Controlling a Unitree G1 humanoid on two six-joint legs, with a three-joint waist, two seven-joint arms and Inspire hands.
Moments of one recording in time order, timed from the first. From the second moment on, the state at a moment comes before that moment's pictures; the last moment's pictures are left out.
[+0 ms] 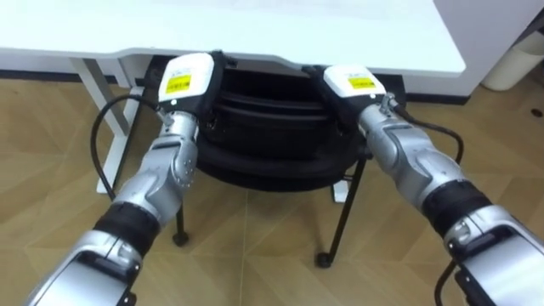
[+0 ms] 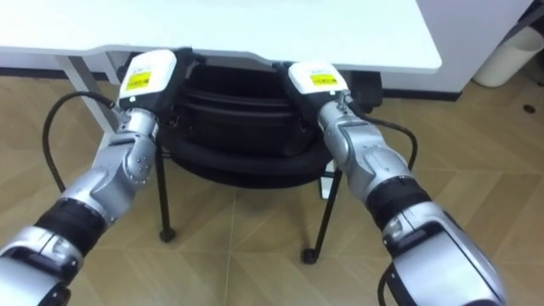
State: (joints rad) left arm -0.62 0.25 -0.35 0.79 0.75 0.02 0.34; right arm -0.73 -0.30 0.46 0.88 -0.83 -0.07 -0.06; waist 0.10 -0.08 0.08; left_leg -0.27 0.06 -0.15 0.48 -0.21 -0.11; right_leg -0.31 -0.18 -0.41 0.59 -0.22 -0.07
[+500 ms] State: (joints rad) left arm -0.58 0.22 -0.33 0.69 0.74 0.09 0.18; right arm -0.71 -0.30 0.45 0.87 -0.84 -0.04 0.08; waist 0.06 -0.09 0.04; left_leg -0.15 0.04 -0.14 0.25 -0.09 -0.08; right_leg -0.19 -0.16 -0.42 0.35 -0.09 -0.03
